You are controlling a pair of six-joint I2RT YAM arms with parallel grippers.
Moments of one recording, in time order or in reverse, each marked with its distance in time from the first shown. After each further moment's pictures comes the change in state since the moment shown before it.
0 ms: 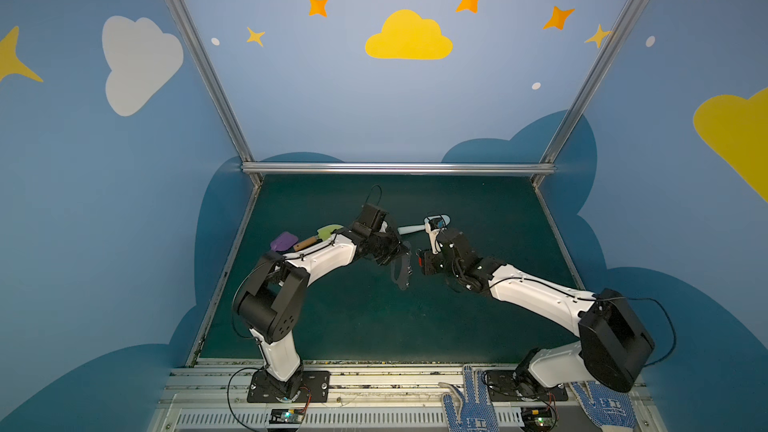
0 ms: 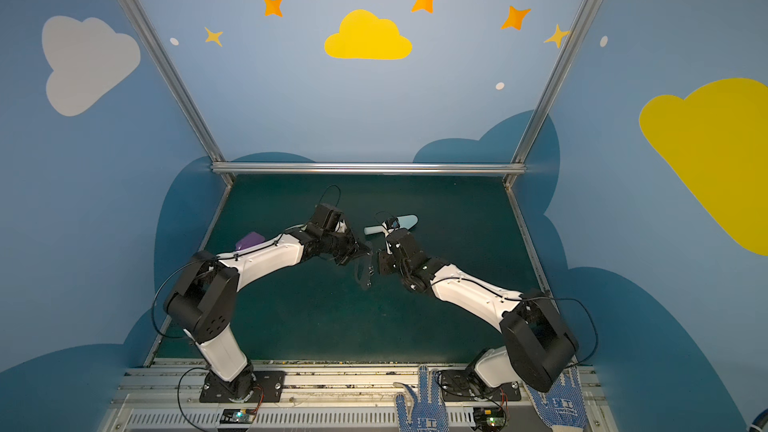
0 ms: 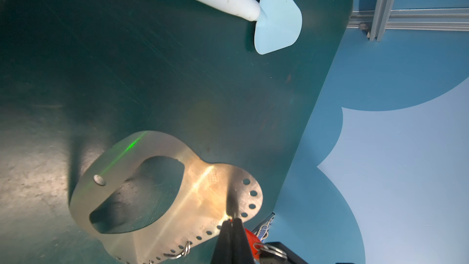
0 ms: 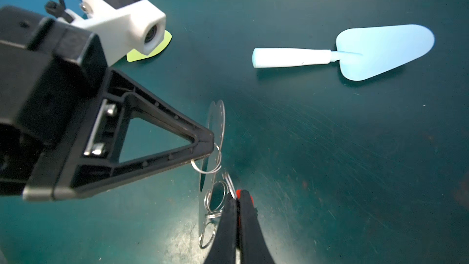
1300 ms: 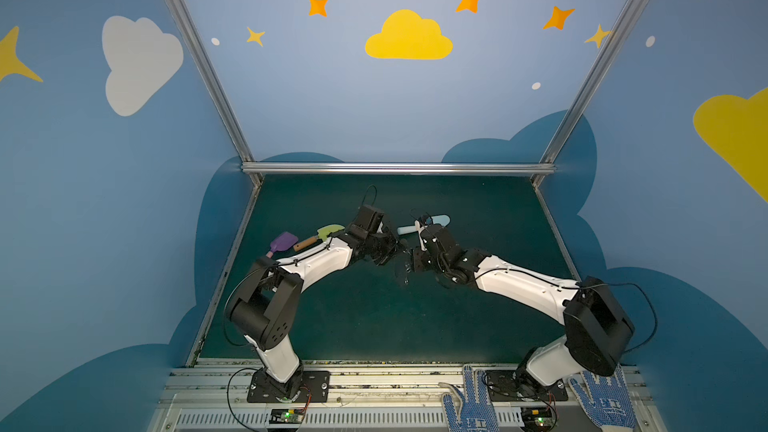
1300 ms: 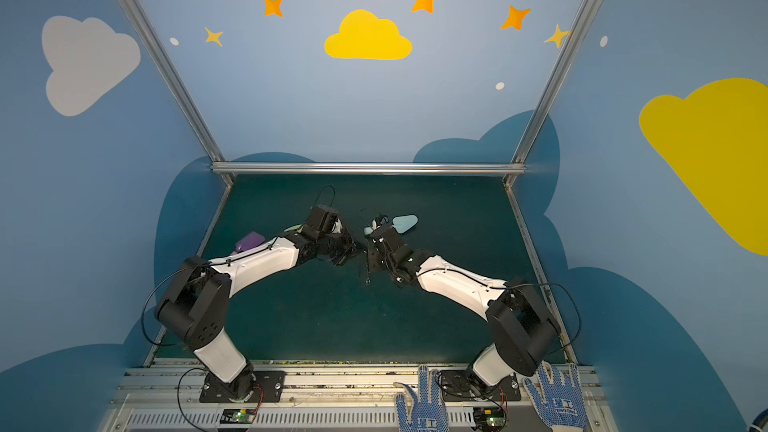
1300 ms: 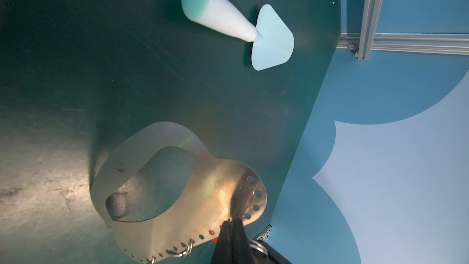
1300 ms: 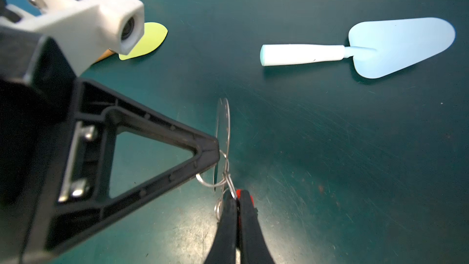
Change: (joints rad) left arm 0.000 -0.056 -0.047 0.028 -0.067 -0.037; right arm 0.060 0.106 0.149 -0.122 0.068 0.060
